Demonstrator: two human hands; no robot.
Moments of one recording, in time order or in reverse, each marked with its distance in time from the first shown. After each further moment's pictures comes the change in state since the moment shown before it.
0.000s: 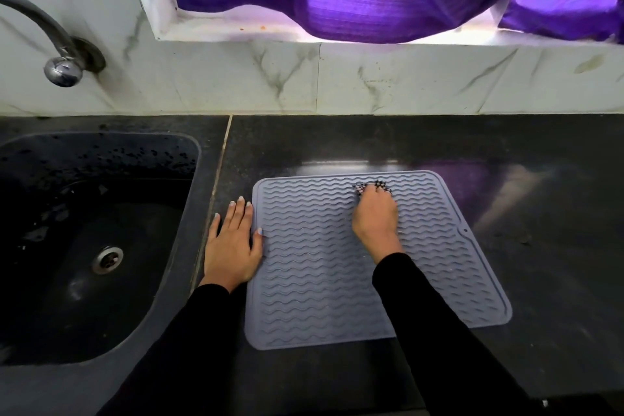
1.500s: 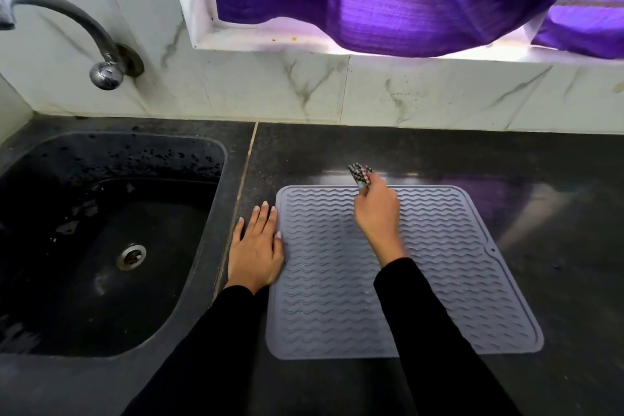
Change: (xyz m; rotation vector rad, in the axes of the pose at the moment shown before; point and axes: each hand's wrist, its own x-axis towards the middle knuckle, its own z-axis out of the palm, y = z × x) left_hand 0.002 0.001 -0.001 -0.011 -0.007 -0.022; right_hand 0.002 -0.047 -0.020 0.420 0.056 0.037
